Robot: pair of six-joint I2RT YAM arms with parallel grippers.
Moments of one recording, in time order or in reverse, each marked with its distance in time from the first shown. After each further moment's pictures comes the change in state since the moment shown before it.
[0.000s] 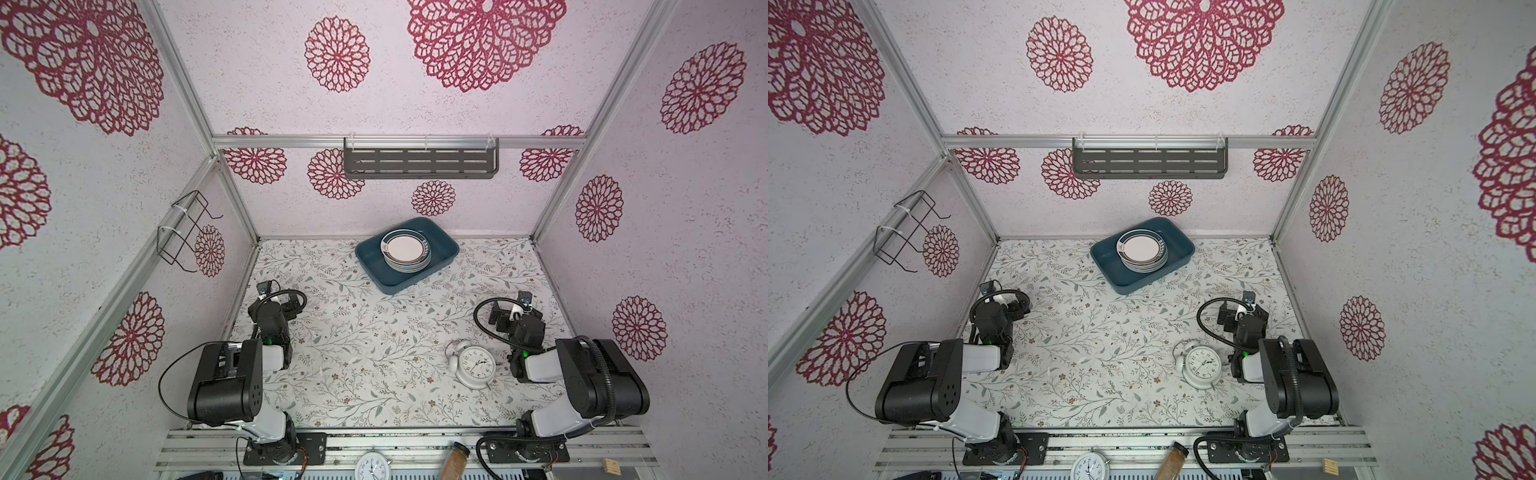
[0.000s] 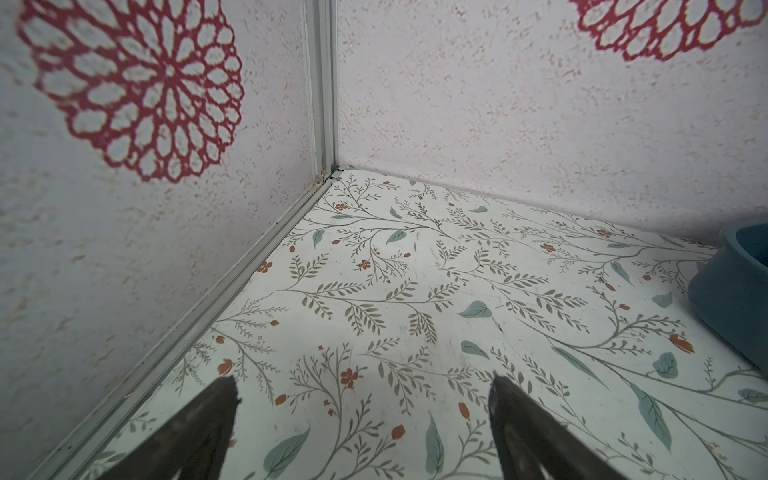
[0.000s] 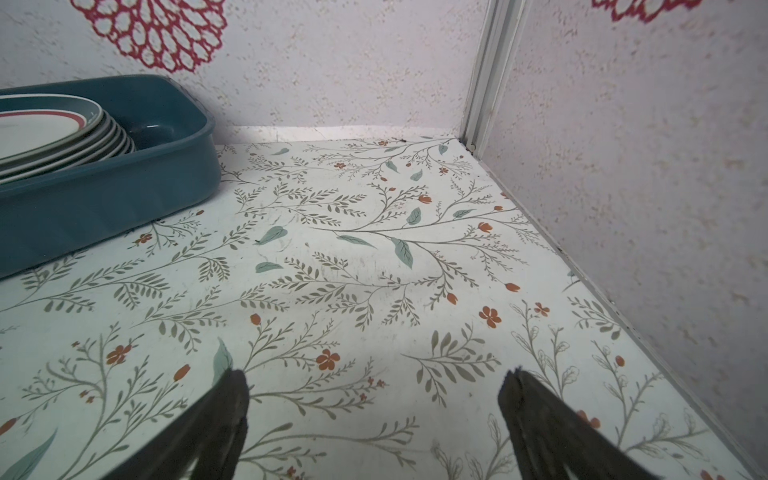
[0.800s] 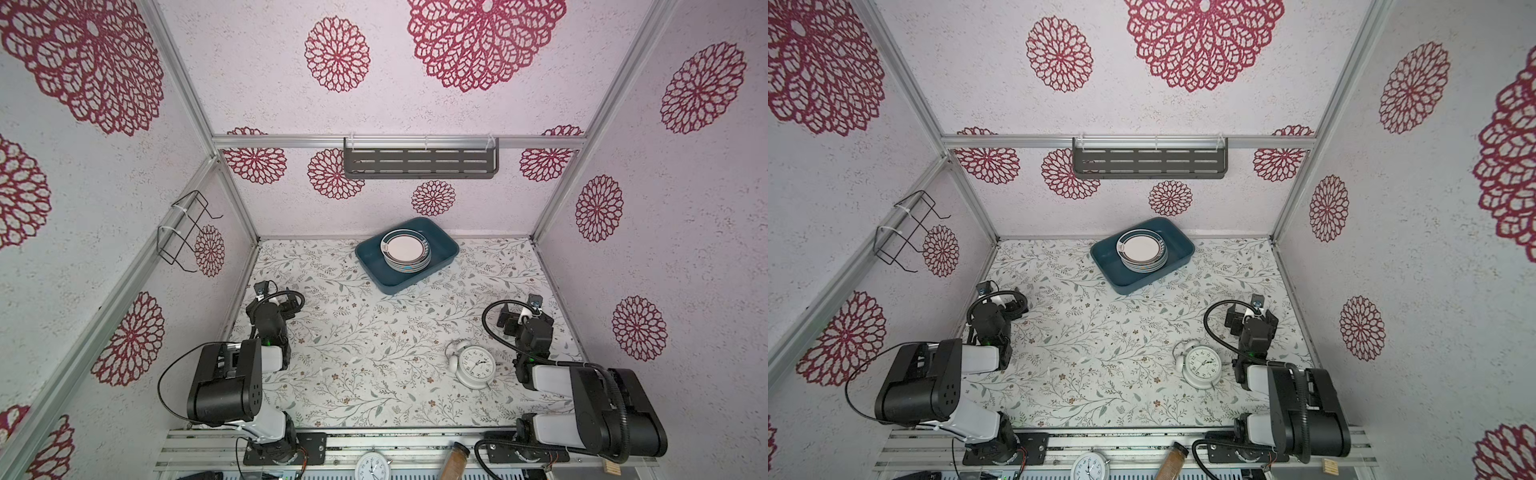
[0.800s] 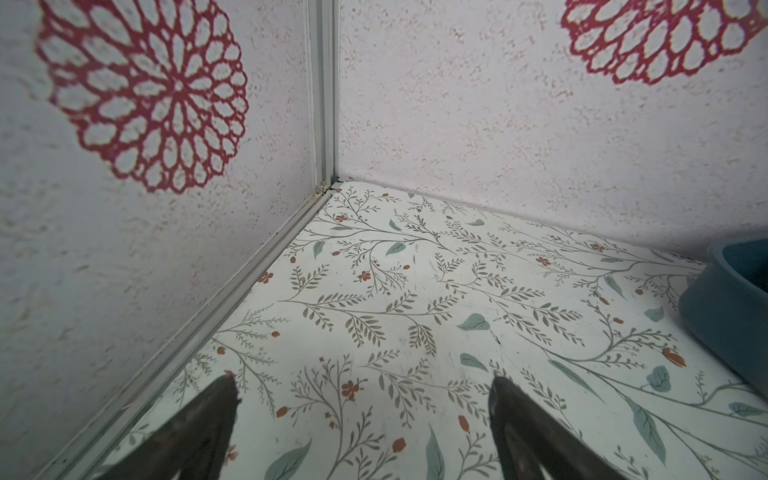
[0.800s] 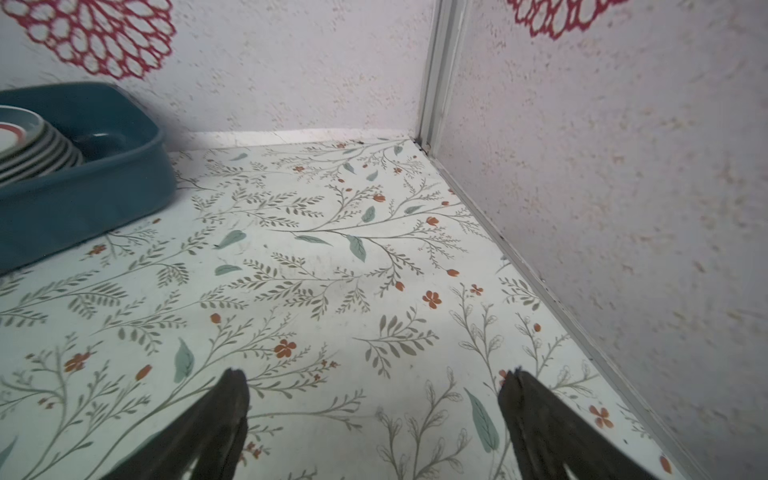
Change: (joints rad) left arm 0.027 0.000 -0.008 0.040 0.027 -0.011; right arm -0.014 -0.167 -0.062 -0.098 0.065 0.001
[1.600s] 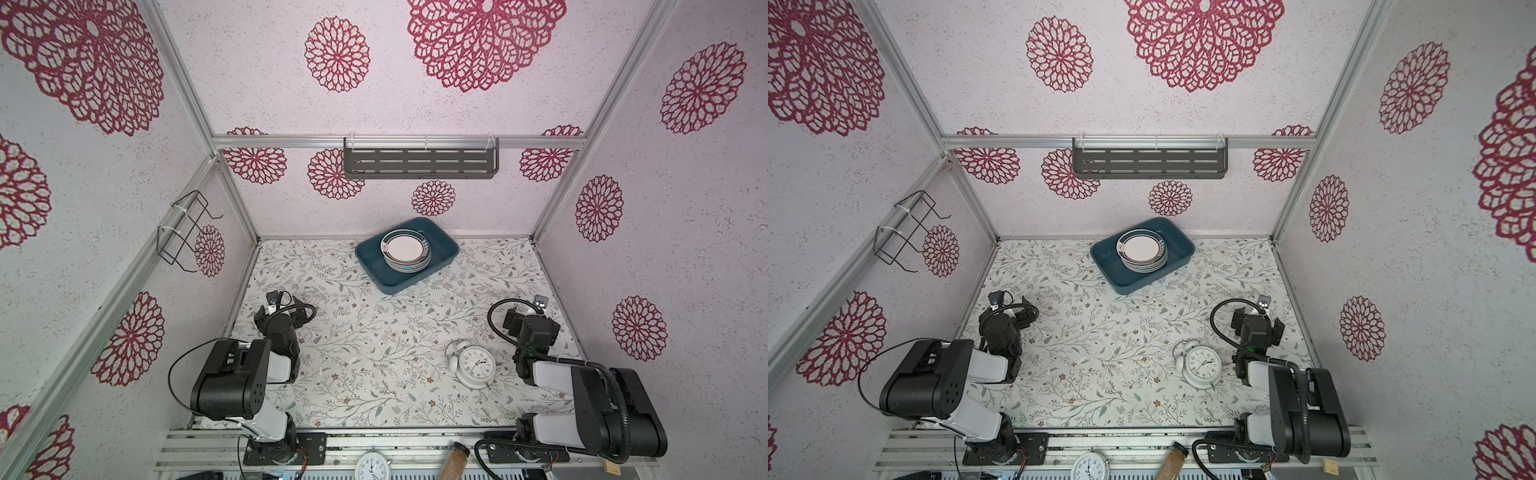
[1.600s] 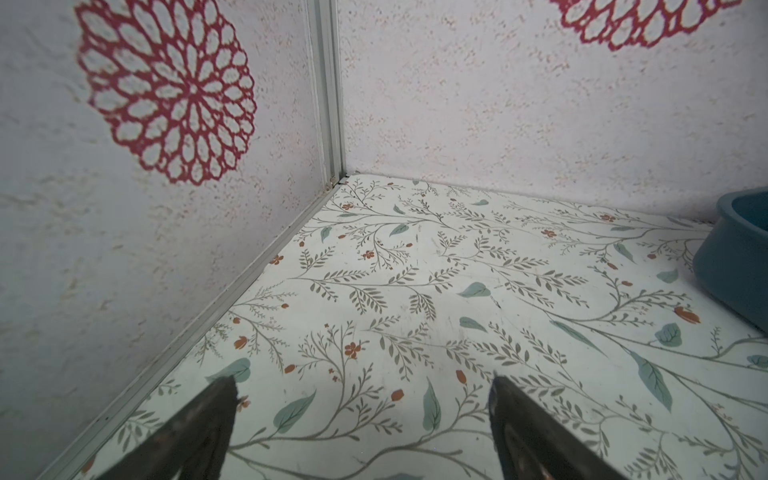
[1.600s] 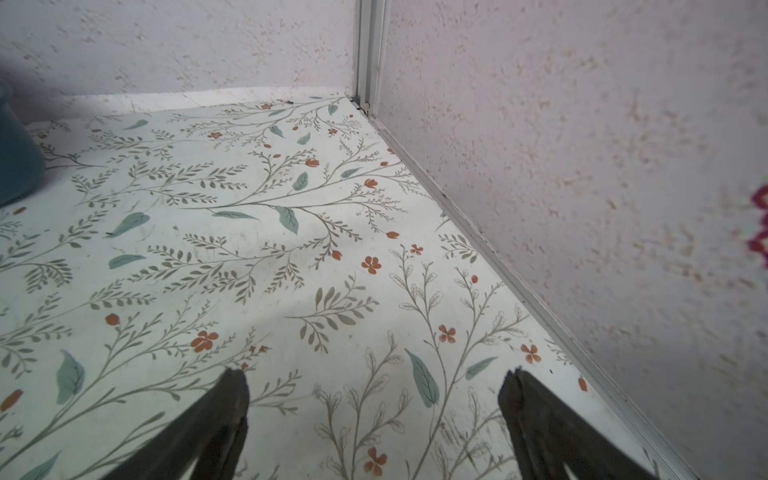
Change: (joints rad) left arm -0.118 0.027 -0.124 0.172 -0.166 0.064; right arm -0.016 -0.033 0.071 -0.218 0.174 0.043
